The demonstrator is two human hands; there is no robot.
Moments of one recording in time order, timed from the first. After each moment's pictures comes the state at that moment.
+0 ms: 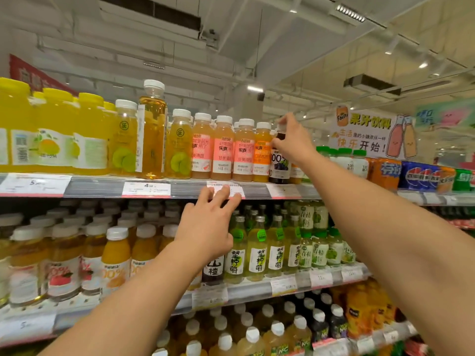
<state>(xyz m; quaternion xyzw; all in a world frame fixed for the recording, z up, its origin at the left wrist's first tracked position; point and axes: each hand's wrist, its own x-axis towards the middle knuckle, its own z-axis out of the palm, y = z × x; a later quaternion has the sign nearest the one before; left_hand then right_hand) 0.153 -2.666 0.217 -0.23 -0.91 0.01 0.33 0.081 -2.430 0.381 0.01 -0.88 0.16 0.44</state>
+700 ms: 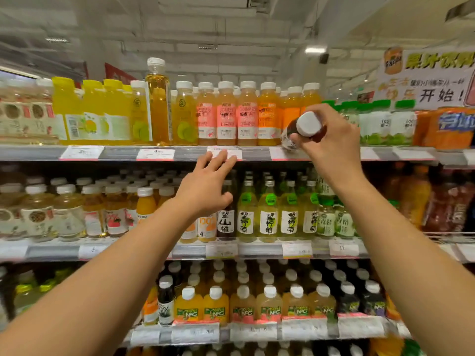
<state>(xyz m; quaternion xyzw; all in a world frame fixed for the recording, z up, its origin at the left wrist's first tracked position) 0.175 -2.639 0.214 -0.14 -0.95 -0.04 0.28 0.186 -2.373 0.274 0.19 -0.76 0.30 0.55</state>
